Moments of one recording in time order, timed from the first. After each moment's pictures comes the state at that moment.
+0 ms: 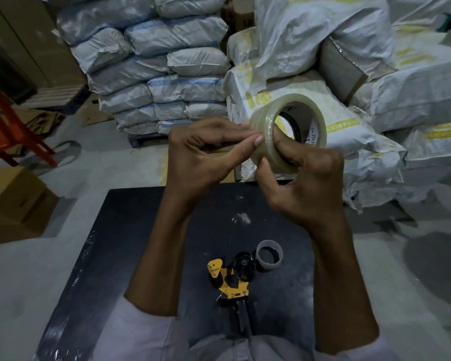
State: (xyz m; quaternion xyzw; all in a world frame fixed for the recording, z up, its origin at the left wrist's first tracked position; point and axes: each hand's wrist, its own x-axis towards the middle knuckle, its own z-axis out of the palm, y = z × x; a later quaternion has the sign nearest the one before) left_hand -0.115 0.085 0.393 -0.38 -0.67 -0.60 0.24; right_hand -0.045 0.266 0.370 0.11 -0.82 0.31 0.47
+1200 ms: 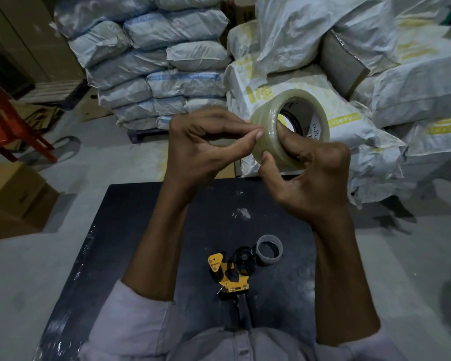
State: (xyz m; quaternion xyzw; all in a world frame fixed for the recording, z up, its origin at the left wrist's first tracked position) left_hand -0.123 0.080 0.399 -0.42 -0.68 -0.56 0.24; right_hand -0.041 0.267 0.373 0.11 -0.82 0.33 0.46
